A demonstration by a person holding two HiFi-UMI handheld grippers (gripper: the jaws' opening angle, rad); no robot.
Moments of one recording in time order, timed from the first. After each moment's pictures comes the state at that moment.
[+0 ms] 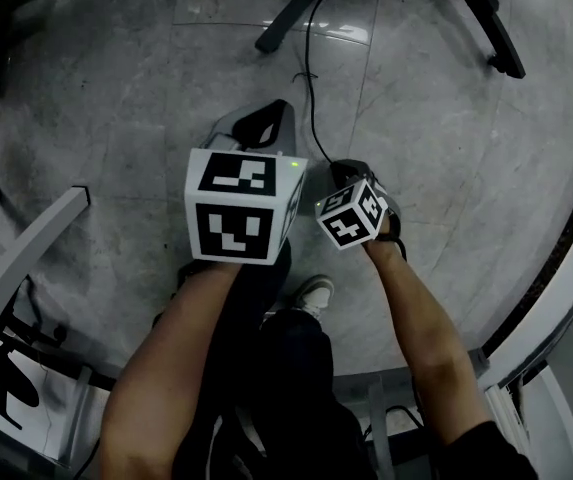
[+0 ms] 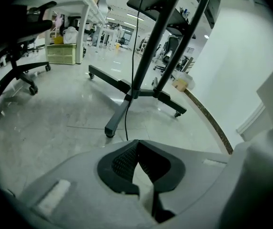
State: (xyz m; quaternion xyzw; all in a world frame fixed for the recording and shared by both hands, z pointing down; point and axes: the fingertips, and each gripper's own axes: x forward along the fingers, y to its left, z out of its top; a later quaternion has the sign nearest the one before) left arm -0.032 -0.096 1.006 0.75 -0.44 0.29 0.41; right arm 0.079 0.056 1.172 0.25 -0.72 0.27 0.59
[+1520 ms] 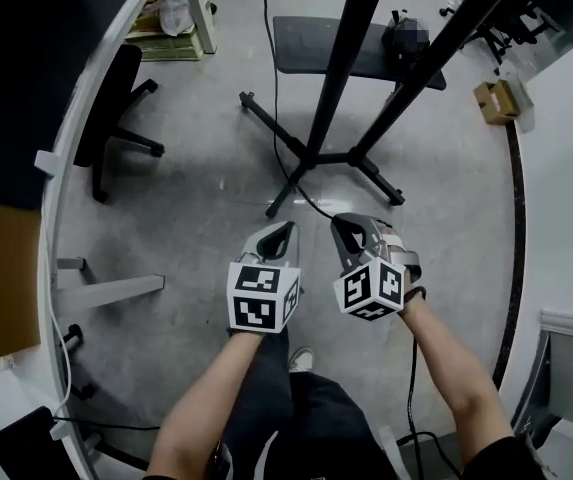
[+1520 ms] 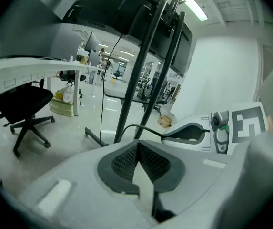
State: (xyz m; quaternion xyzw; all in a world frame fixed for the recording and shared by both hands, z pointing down) left arm -0.003 -0.097 0.576 0.81 -0.48 0.16 0.31; right arm 0.072 -0.101 0.603 0.30 -0.83 -0.12 0.46
